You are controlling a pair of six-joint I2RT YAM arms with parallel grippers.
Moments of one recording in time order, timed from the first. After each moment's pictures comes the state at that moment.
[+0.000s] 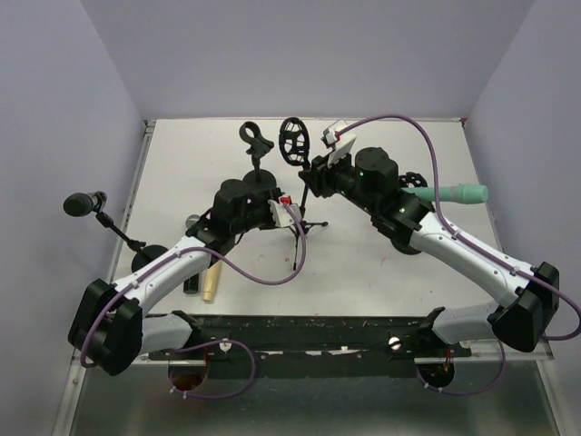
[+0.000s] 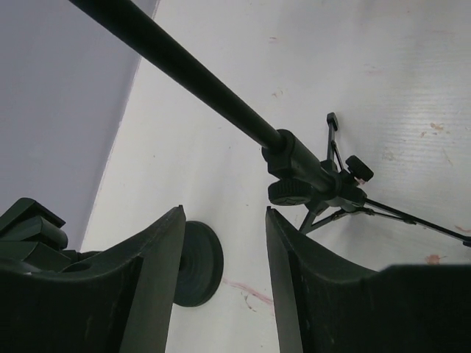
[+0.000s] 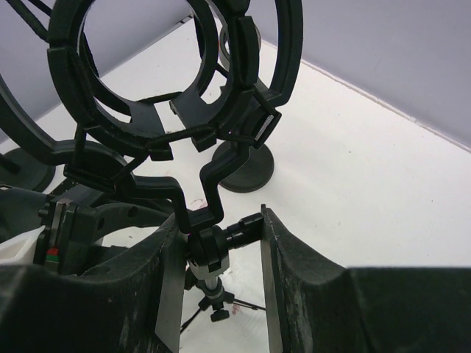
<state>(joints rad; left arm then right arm) -0.57 1.23 0.74 0.16 0.41 0.79 0.80 1.33 1.21 -0.04 0.06 0.02</state>
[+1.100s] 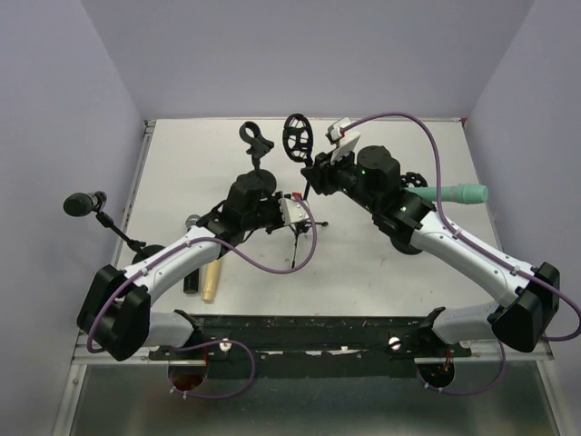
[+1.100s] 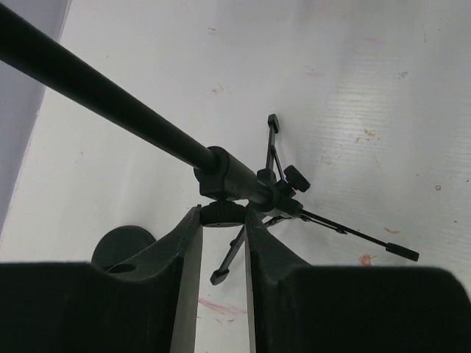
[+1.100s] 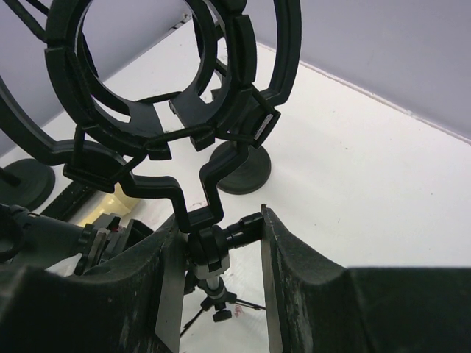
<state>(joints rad) -0.61 1.30 0.83 -0.01 0.44 0.72 0.78 1.33 1.21 -0.04 0.08 0.06</state>
